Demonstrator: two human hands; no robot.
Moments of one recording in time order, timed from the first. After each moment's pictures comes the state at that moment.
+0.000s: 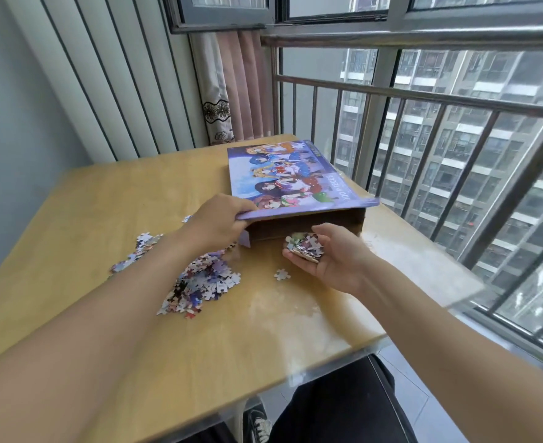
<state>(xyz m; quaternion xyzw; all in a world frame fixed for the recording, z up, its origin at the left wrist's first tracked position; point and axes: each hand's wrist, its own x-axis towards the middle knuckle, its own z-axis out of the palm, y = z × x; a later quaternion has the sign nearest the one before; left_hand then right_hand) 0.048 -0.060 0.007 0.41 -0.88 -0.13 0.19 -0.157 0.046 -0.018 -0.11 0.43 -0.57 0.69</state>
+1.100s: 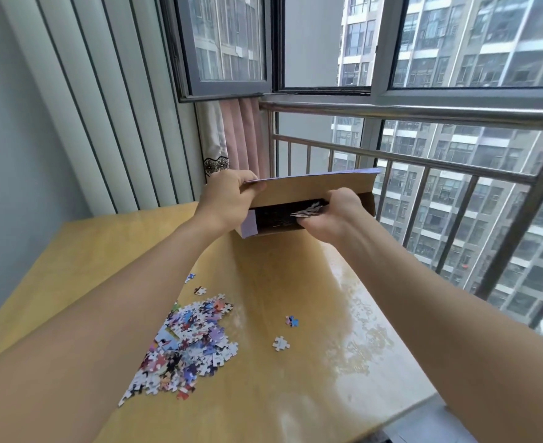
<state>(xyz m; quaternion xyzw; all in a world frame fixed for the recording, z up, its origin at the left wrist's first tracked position) 0.005 -0.097 0.117 0.42 -0.79 -0.16 0.42 -0.171 -0.048 0.113 -0.03 0.34 -0.71 0.62</state>
